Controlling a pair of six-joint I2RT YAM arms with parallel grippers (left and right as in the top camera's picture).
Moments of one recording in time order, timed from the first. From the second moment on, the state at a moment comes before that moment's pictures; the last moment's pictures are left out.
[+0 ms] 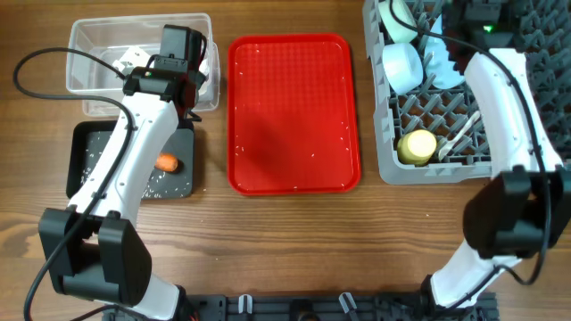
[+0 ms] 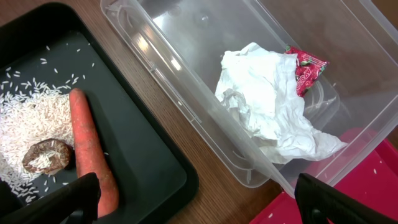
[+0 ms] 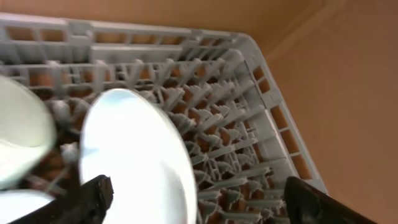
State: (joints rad) left arm -0.18 1.71 1.43 -0.85 -0.49 -1.04; right arm 0.01 1.90 1.76 -0.58 0.59 -0.14
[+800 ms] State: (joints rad) left arm -0.18 1.71 1.43 -0.85 -0.49 -1.04; right arm 0.09 1.34 1.55 -0.77 -0.13 -0.11
